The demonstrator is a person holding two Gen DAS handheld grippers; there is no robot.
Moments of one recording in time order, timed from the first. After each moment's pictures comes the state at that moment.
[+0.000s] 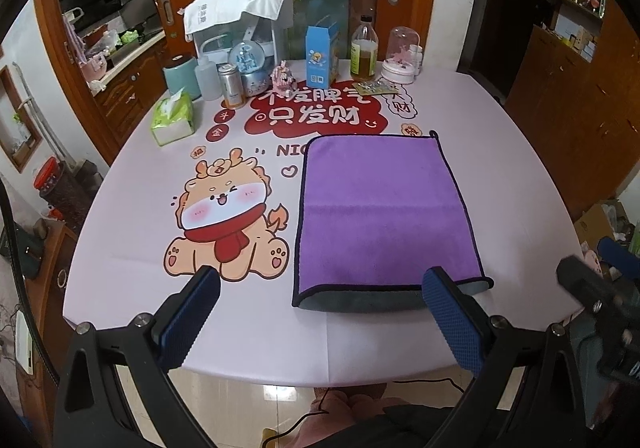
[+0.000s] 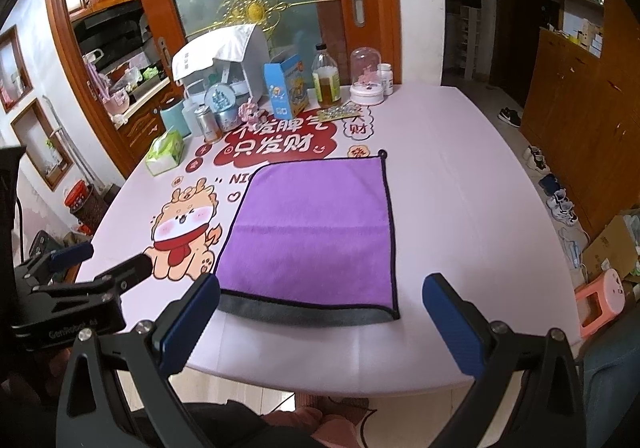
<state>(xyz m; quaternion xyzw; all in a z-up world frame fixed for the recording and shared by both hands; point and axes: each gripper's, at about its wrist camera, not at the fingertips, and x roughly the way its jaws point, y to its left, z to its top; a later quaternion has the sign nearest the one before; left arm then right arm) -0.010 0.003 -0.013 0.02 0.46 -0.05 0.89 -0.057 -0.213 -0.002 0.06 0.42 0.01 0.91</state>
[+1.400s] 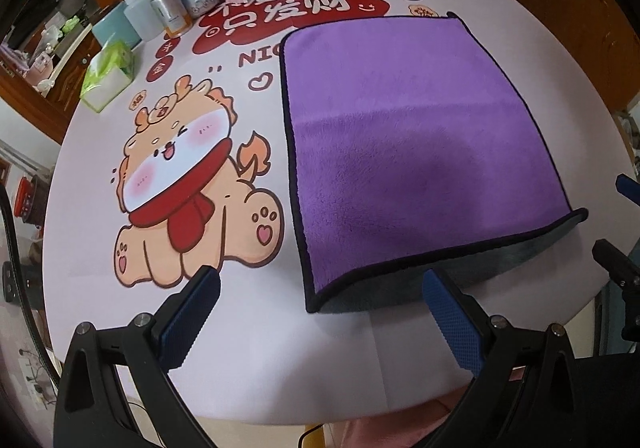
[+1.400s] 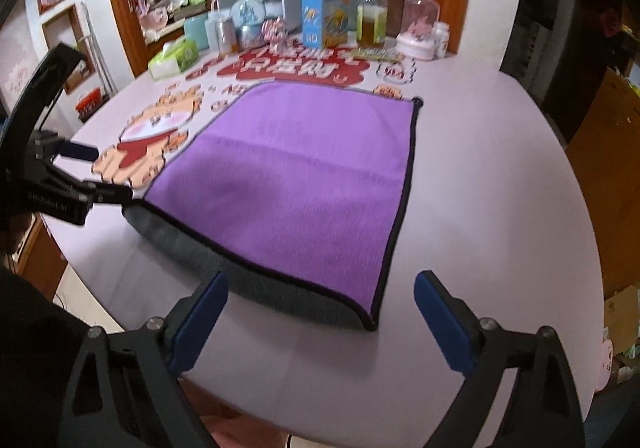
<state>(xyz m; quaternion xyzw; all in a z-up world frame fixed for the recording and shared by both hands) 0.070 0.000 -0.158 0.11 0.57 -0.08 0.81 -0.013 -0.236 -0.146 -0.05 0.47 0.11 0.88</state>
